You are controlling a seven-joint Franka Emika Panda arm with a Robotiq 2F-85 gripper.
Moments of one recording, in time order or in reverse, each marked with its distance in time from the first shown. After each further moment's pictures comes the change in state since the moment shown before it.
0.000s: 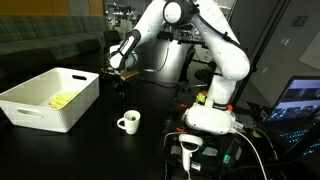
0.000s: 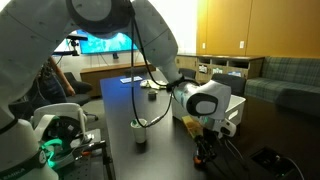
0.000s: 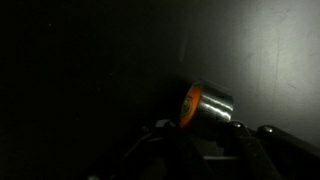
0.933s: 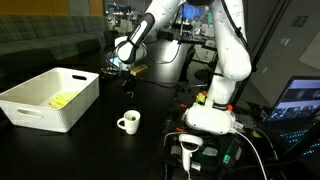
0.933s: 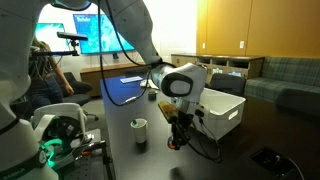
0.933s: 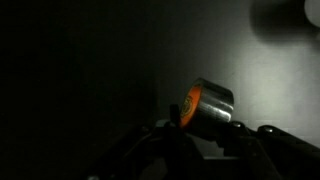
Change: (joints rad) arm 0.062 -0.328 0.024 -0.370 0.000 -0.035 -0.056
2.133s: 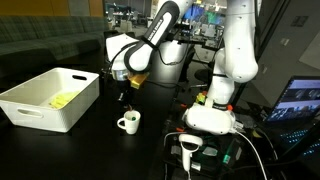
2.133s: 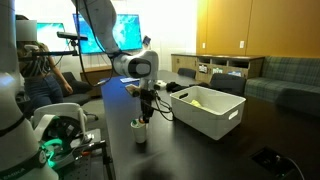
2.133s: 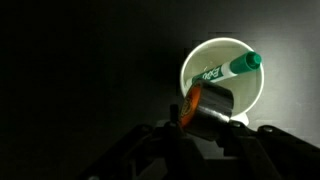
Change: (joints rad) arm 0.277 -0.234 0.124 -0.250 -0.093 0.097 0.302
